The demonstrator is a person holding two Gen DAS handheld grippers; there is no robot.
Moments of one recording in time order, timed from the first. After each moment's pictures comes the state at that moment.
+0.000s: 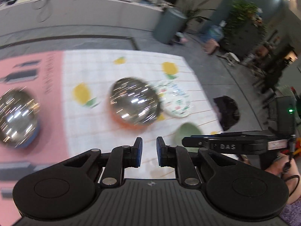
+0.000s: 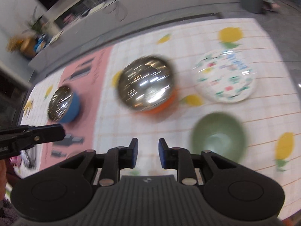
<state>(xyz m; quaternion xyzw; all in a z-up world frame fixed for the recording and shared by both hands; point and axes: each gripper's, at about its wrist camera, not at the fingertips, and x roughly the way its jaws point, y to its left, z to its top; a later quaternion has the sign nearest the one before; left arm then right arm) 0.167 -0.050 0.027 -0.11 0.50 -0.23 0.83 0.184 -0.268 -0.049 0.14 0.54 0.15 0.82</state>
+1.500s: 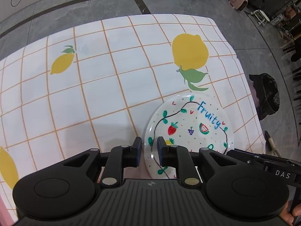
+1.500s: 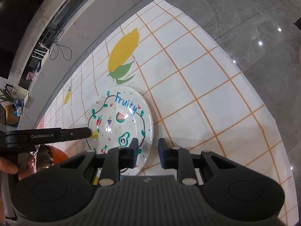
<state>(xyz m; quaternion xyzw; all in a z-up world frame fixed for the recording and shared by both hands) 0.381 -0.209 -0.119 -0.02 0.64 -0.18 0.75 0.306 -0.446 -0.168 0.31 0.54 0.05 0.78</state>
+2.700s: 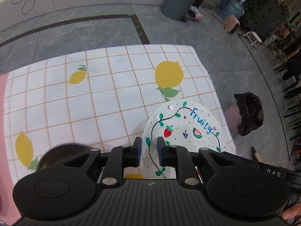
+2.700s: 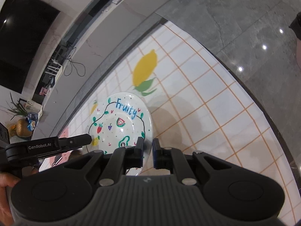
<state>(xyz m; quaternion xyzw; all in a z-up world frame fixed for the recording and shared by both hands) 0.338 -0.196 -0.036 -0.06 0.58 -0.17 0.79 0.267 -0.448 -0.102 0.34 0.49 0.06 0.80</state>
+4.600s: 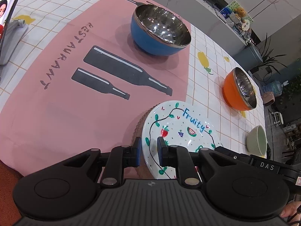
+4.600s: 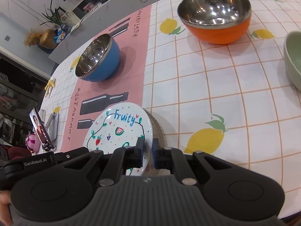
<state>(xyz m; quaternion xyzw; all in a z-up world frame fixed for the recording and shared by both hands) 0.024 0.119 -0.091 -0.28 0.51 0.02 0.81 0.104 -0.130 -0.129 0.18 0.55 0.23 0.79</state>
